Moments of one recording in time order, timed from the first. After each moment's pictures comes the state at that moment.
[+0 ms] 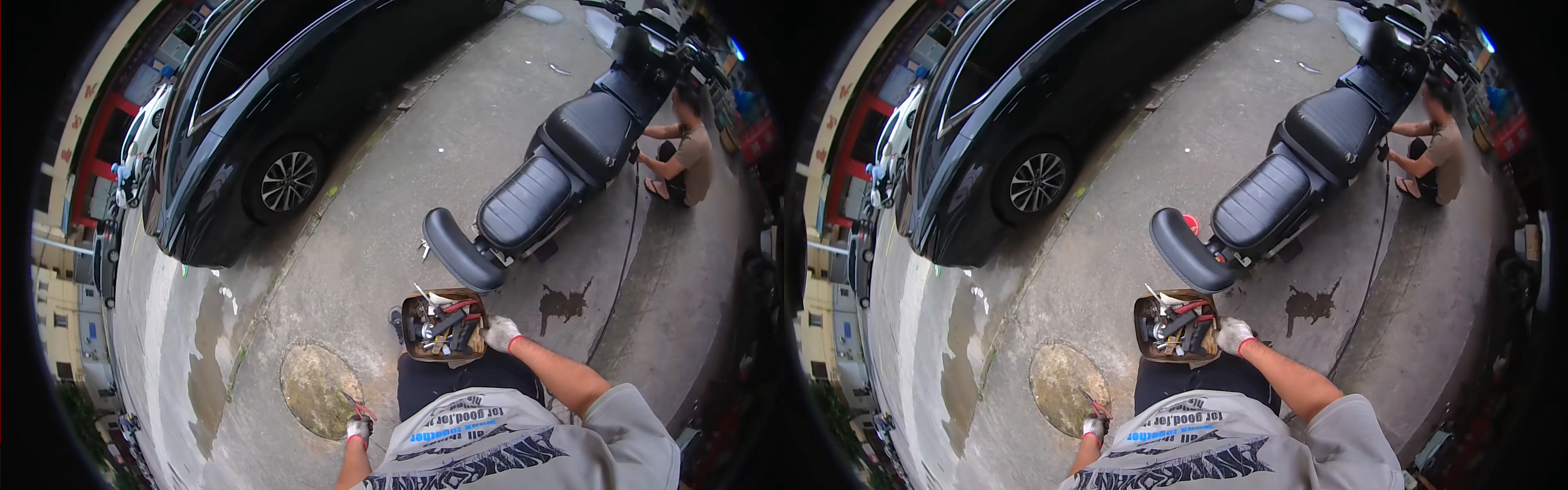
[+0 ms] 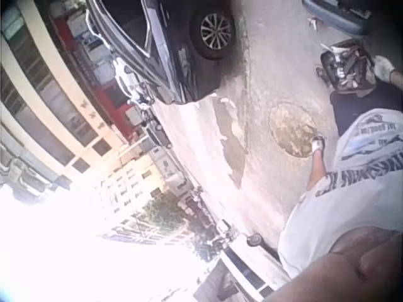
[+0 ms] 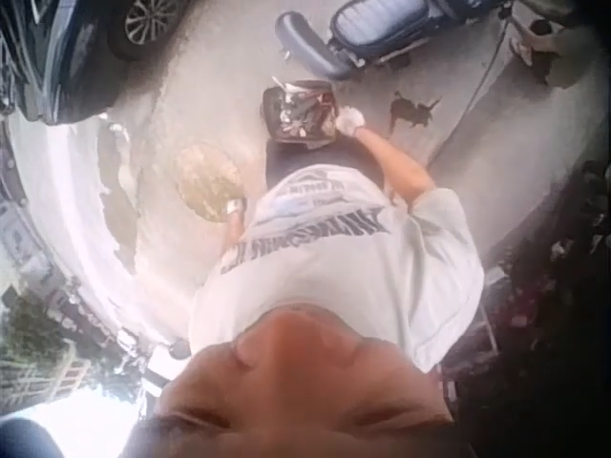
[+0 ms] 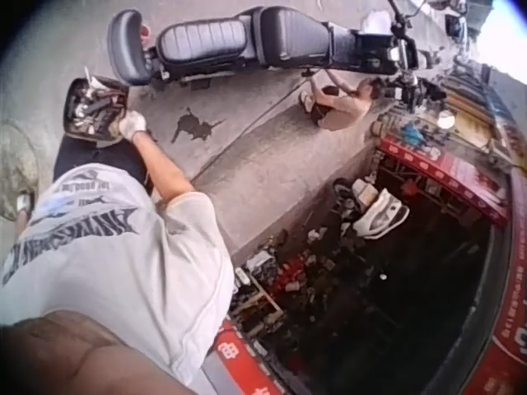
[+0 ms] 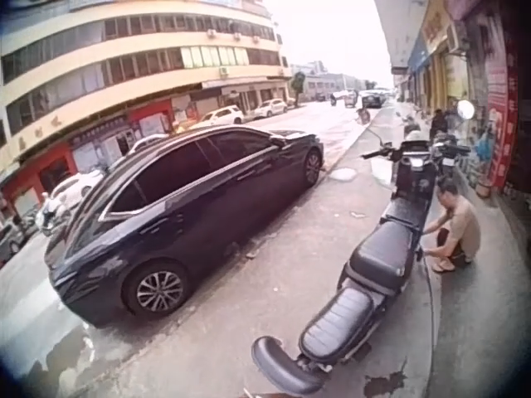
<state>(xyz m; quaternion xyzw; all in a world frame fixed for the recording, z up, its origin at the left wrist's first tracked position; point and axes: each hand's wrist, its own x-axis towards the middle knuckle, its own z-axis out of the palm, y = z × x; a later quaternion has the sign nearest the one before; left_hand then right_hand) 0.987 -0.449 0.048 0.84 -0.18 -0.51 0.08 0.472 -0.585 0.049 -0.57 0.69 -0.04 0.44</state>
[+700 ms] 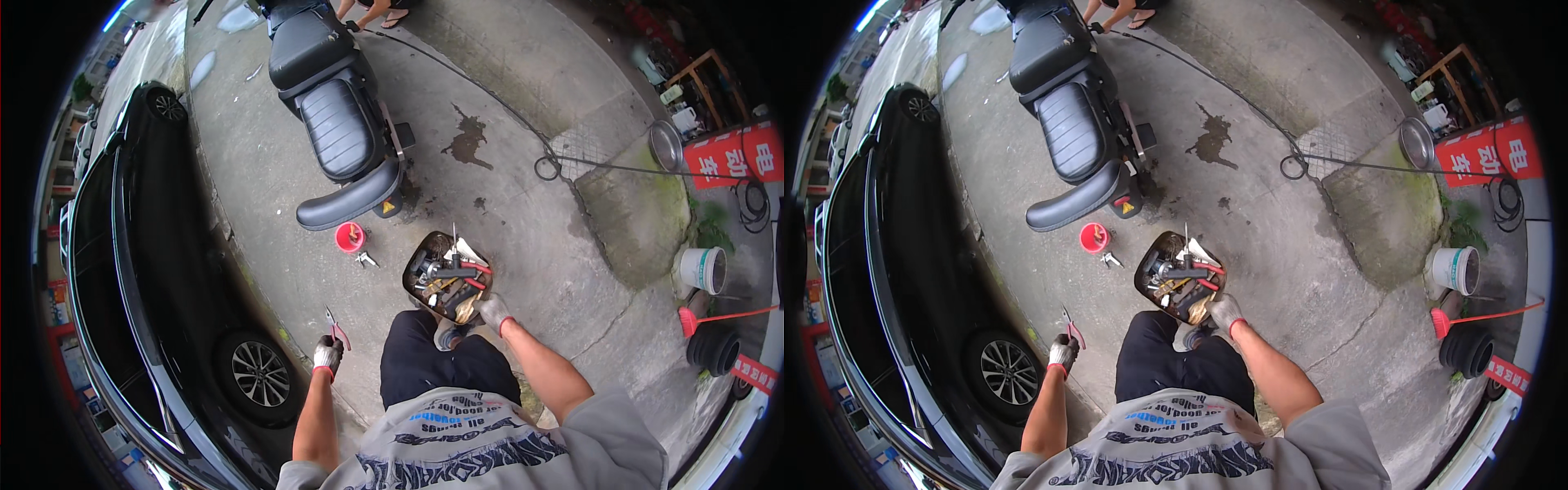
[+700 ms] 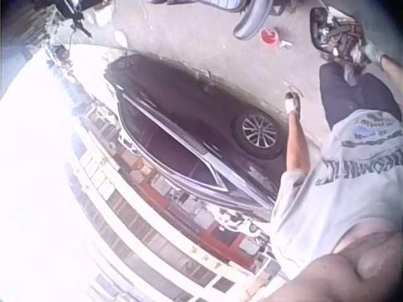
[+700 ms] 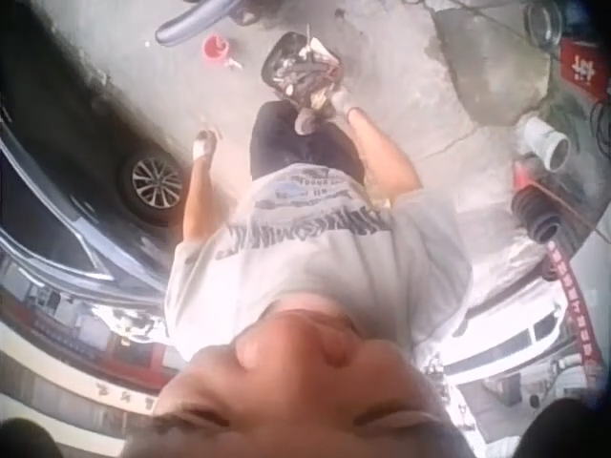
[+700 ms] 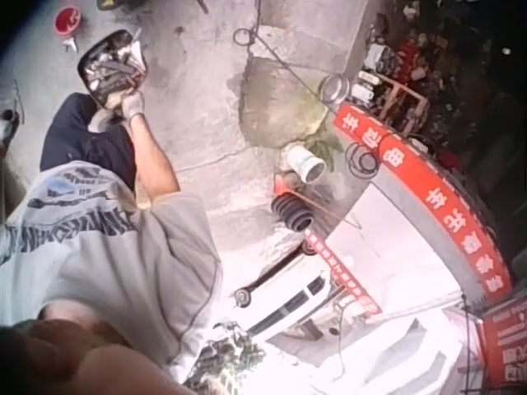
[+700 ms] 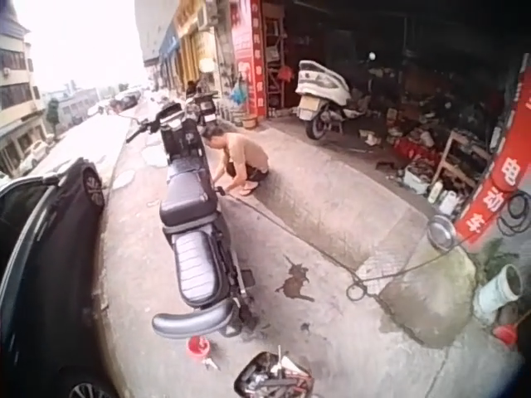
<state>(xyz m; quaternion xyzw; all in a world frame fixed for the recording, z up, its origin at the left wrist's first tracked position) 0.904 -1.004 -0.001 0.38 -0.78 -0.41 -0.27 0.821 -0.534 -0.034 0.19 0.79 -0.52 0.28</state>
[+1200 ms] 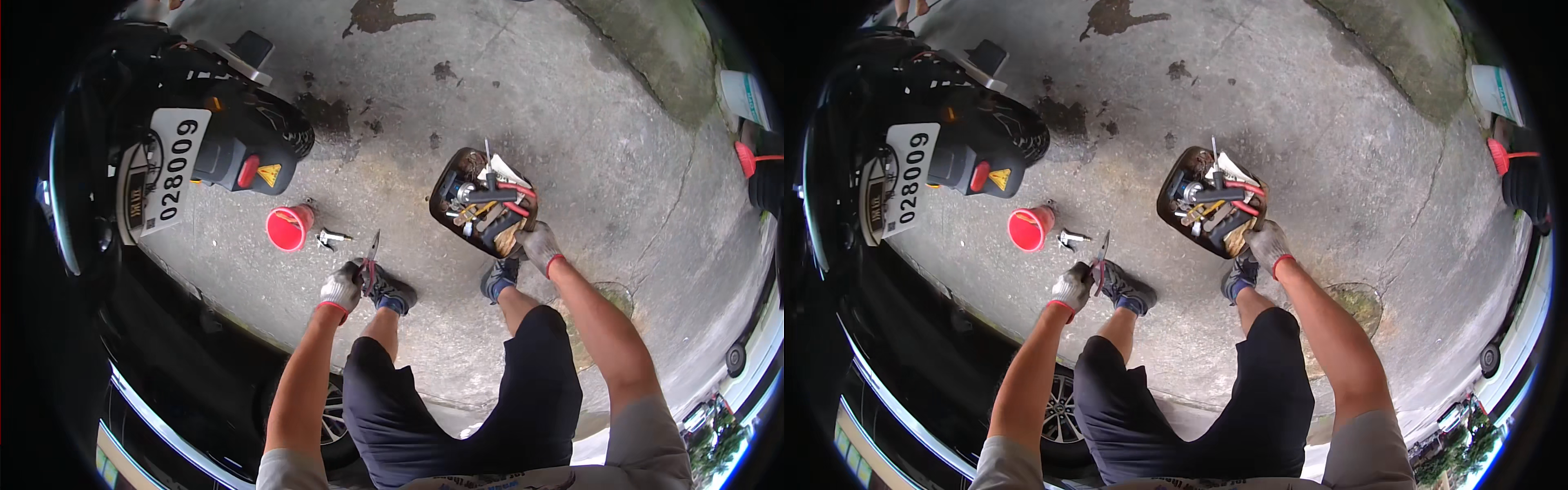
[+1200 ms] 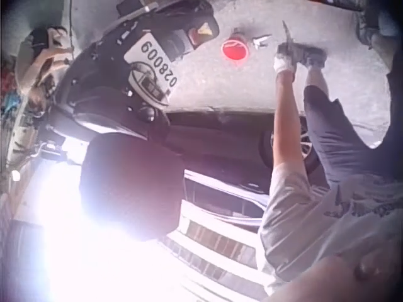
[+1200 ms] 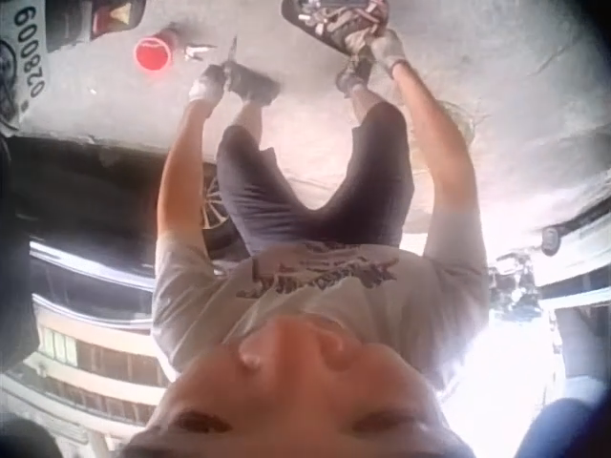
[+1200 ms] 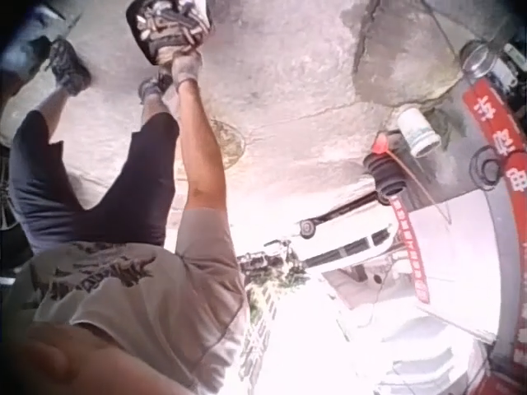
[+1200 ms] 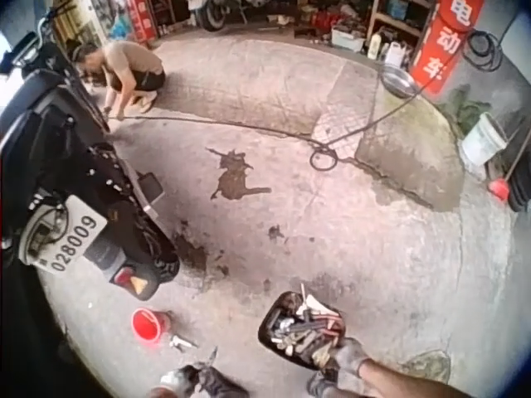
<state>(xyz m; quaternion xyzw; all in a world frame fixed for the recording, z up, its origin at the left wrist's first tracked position) 0.735 -0.929 -0.332 -0.12 -0.89 -0.11 -0.43 0.913 -0.511 -0.387 0.44 0.70 -0.52 0.22</state>
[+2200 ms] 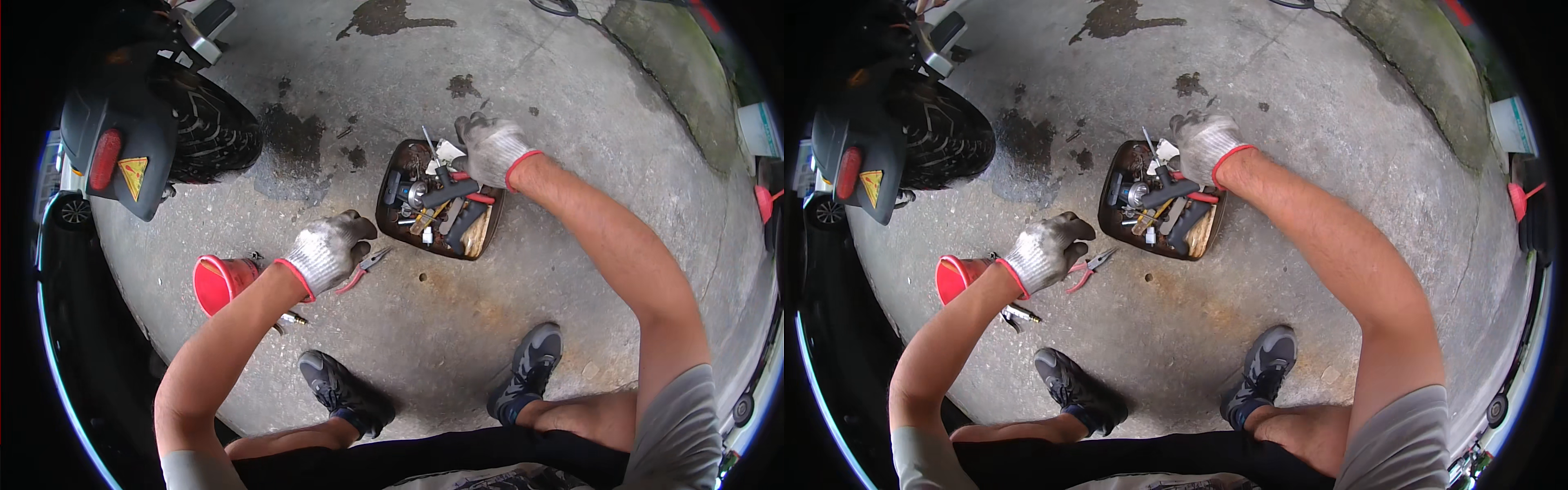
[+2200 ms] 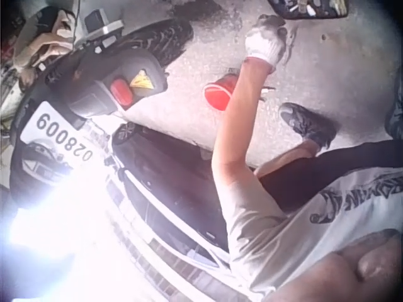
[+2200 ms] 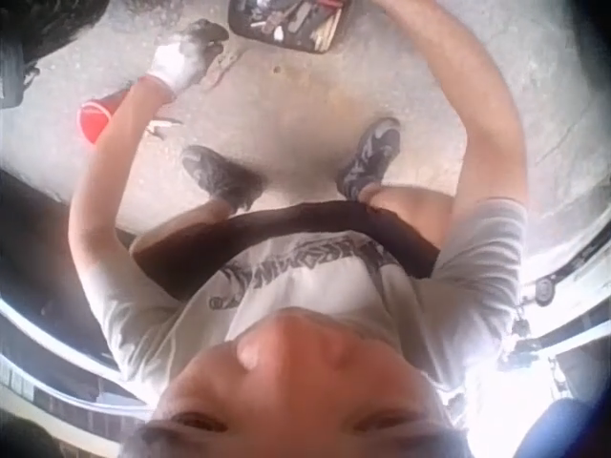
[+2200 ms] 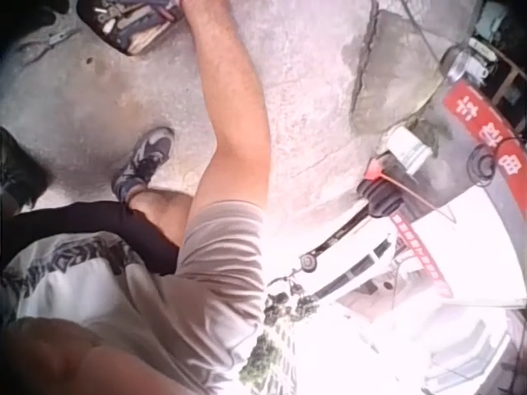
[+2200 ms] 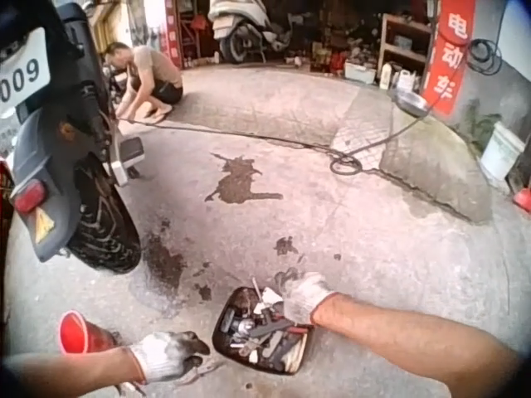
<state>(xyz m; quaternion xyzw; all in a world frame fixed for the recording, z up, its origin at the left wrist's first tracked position) 0.613 -0.798 -0.502 -0.45 -0.83 -0.12 -0.30 0.634 -0.496 -0.539 0.00 0.98 -0.07 0.18</state>
